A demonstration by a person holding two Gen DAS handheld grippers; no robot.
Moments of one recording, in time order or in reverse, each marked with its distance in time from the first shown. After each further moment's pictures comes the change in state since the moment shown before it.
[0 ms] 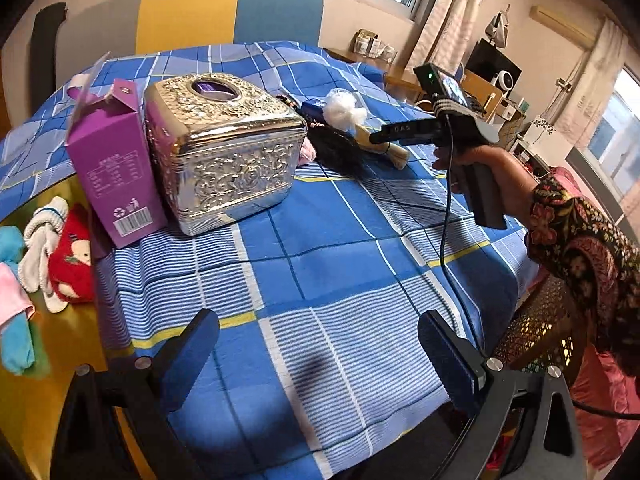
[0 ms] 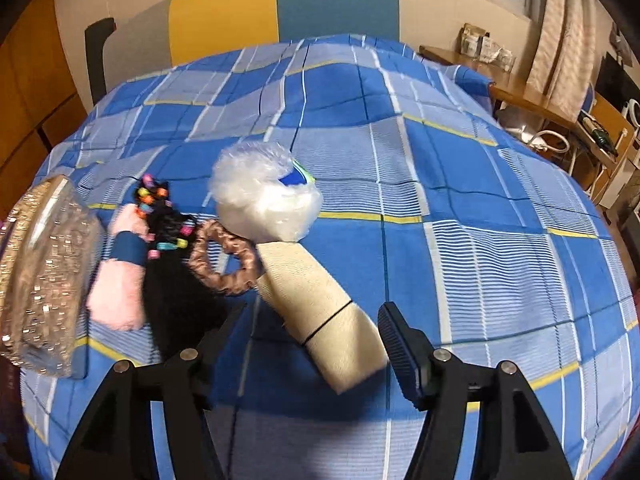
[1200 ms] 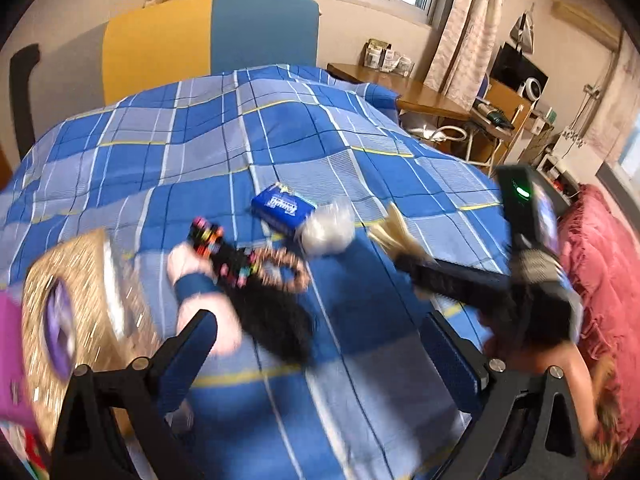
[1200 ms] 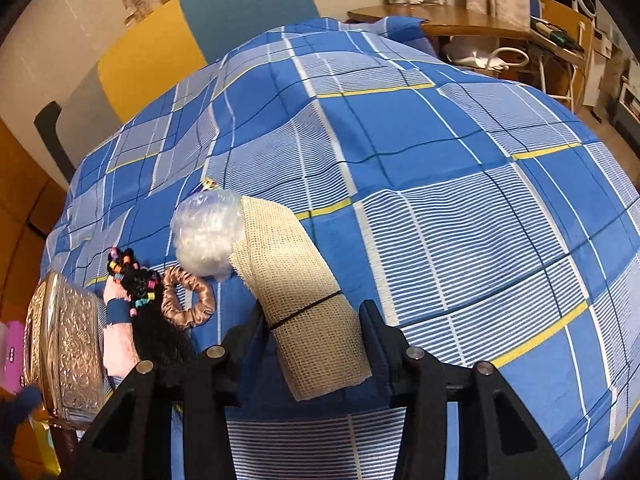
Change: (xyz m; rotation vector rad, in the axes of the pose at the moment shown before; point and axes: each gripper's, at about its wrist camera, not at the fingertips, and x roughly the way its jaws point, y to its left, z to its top) left arm 0.124 -0.089 0.207 0.000 -0.014 0.120; right arm -0.014 -0.069 0.003 0.334 0.028 0.056
